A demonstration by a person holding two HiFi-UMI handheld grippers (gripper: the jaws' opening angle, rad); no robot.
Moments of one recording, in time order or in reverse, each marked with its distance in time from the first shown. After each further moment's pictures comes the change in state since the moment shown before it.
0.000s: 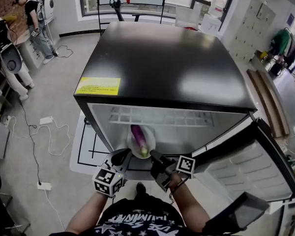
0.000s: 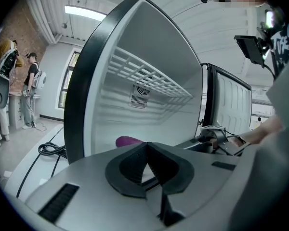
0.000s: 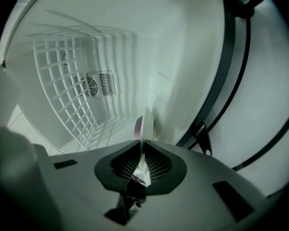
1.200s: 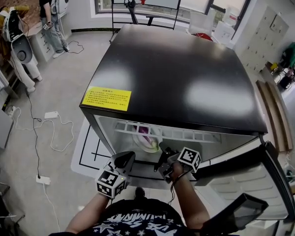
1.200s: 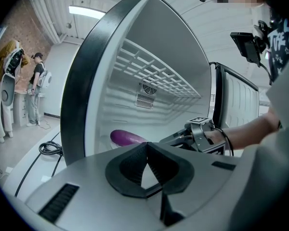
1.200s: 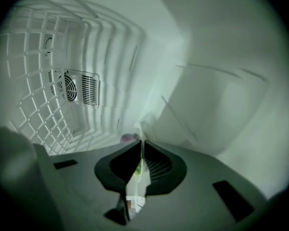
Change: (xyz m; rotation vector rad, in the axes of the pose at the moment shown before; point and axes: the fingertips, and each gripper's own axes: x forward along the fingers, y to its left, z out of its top) left arm 0.018 0.018 0.004 -0.028 -0.011 0.049; right arm 0.042 -0.015 0.084 -0.160 -0.066 -0.218
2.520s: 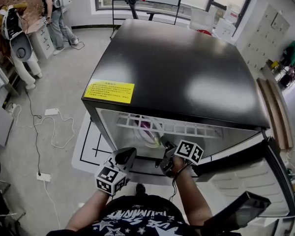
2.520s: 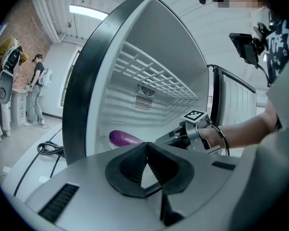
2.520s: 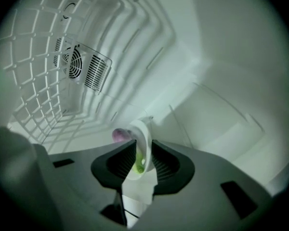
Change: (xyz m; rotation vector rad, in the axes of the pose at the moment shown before) left arm -0.003 -0.003 -0.001 -0.006 -0.009 -0.025; right arm 0.001 0.001 0.006 -0.273 0.034 -0.163
